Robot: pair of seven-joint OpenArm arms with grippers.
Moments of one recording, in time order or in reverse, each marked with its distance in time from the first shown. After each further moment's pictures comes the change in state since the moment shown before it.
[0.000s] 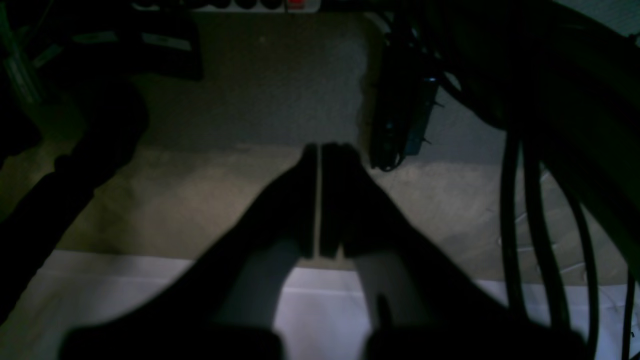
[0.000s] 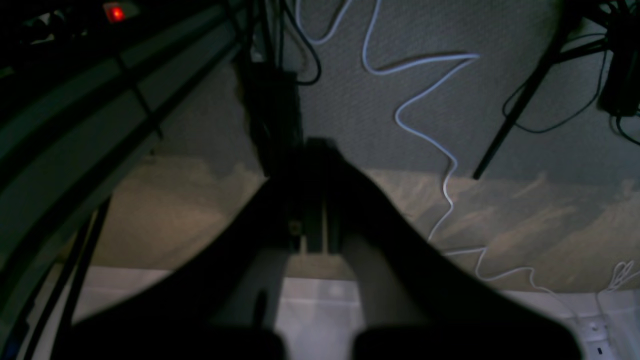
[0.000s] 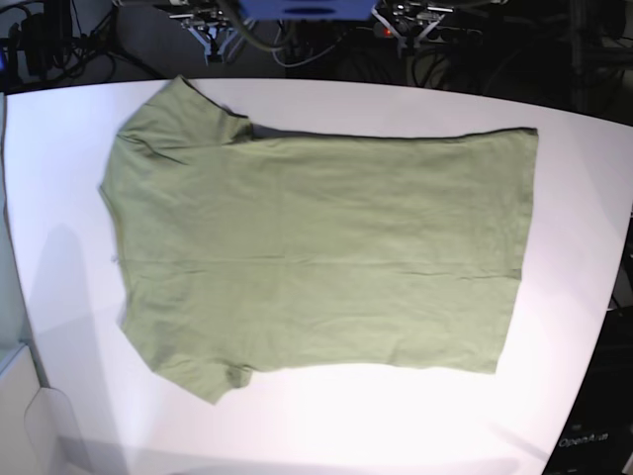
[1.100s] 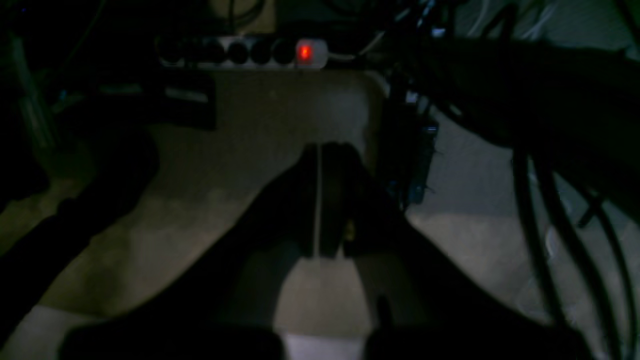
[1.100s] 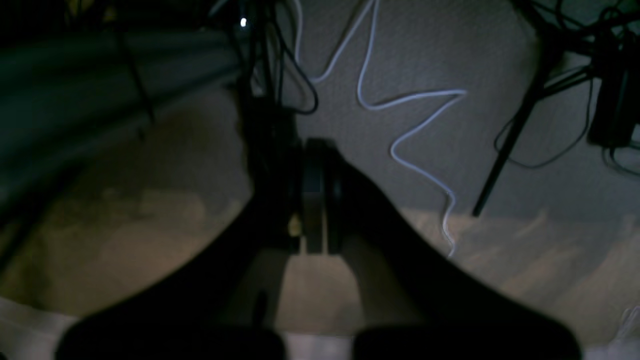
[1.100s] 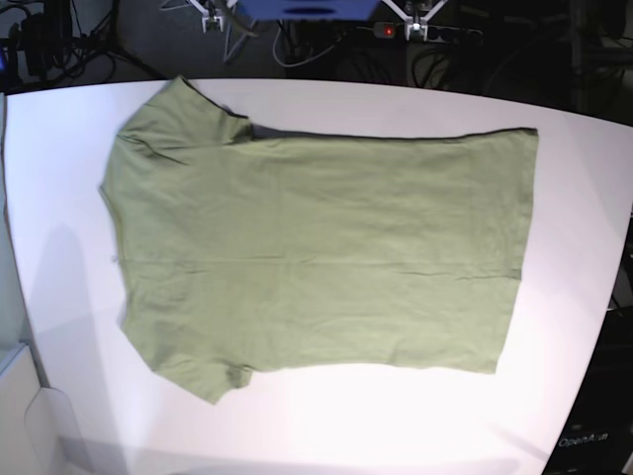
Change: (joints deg) left arm 6.5 -1.4 -0.3 -0.3 -0.4 -0.4 -21.6; right arm -9.4 0.0 -0.9 0.0 -2.0 0.0 23.5
